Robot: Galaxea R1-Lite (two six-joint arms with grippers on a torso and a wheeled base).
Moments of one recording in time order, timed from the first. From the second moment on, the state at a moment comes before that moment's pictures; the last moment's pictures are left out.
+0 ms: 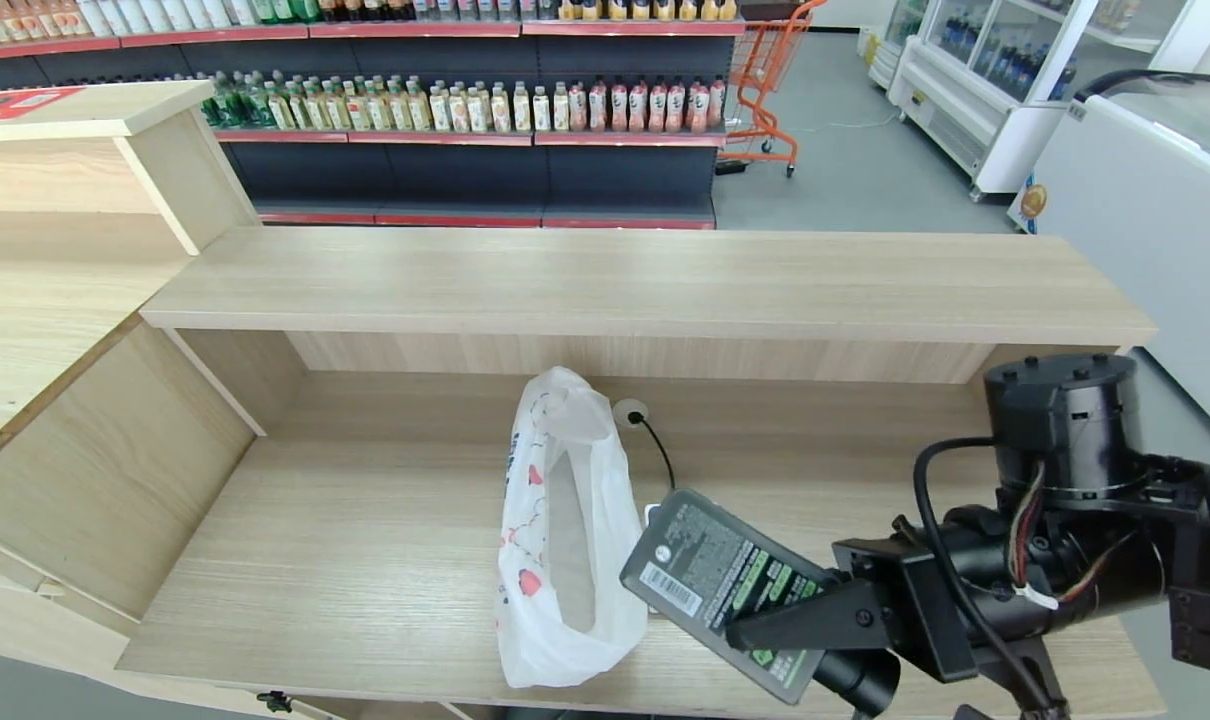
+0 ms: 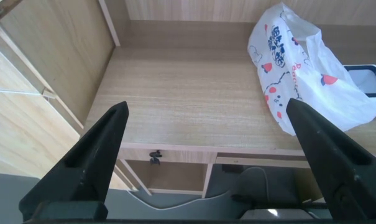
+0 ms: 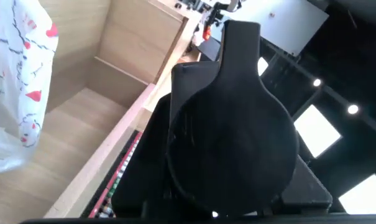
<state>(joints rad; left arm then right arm) 0.00 0.00 0.00 0.00 0.00 0.01 0.57 1.58 -0.66 -0.50 0.98 -2.74</state>
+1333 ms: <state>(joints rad) 0.00 0.00 0.00 0.00 0.00 0.01 0.58 1.63 -0.69 -0.56 0.99 -2.40</state>
